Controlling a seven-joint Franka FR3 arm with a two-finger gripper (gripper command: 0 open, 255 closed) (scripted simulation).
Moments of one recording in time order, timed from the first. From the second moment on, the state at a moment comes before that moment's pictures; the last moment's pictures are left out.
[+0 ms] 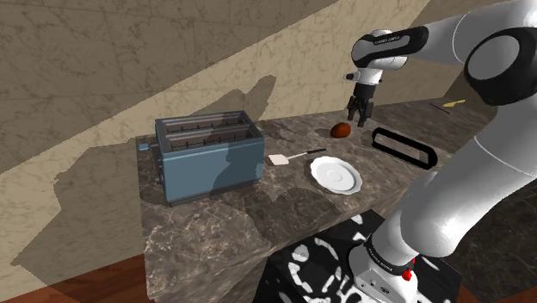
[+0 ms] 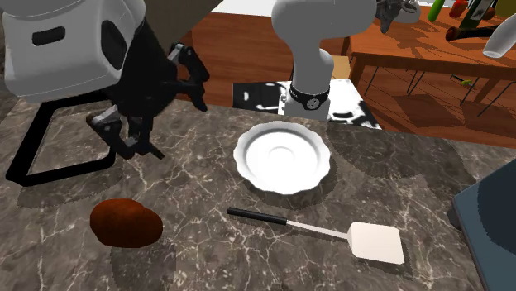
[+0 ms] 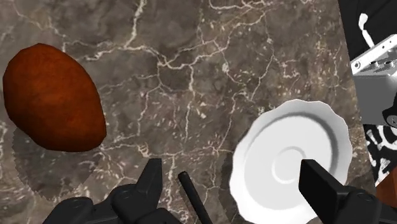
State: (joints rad) arm 0.14 -0.09 -0.82 -2.06 -0.08 1.72 -1.51
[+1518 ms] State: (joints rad) arm -0.09 0.57 -0.73 -1.66 0.27 1.77 -2.14
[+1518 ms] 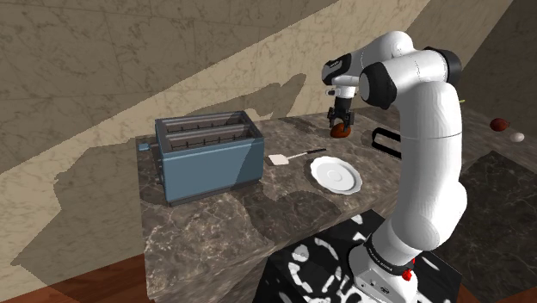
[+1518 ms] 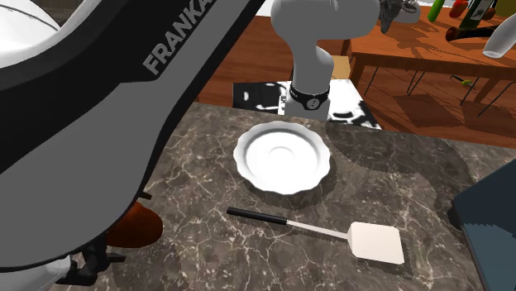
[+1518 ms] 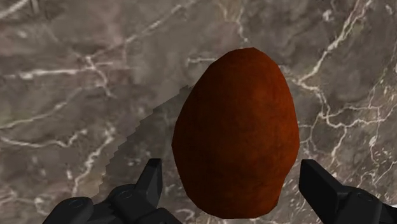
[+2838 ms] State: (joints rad) arm -0.09 0.53 -0.74 -1.63 0.24 1.71 -2.13
